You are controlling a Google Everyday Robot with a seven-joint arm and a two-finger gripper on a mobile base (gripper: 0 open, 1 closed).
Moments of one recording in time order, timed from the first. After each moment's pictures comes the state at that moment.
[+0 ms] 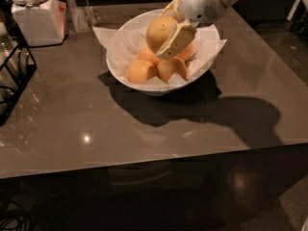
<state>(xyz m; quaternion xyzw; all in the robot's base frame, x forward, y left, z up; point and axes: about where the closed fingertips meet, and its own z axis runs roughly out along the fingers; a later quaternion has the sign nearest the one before) 0.592 -0.031 0.985 -0.70 0.60 0.19 0.35</state>
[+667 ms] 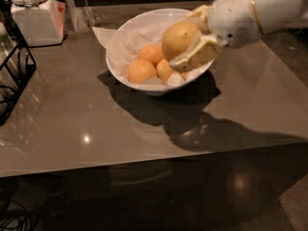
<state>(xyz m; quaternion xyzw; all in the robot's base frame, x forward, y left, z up) 0.526 -0.061 1.005 -0.62 0.62 0.20 0.44</state>
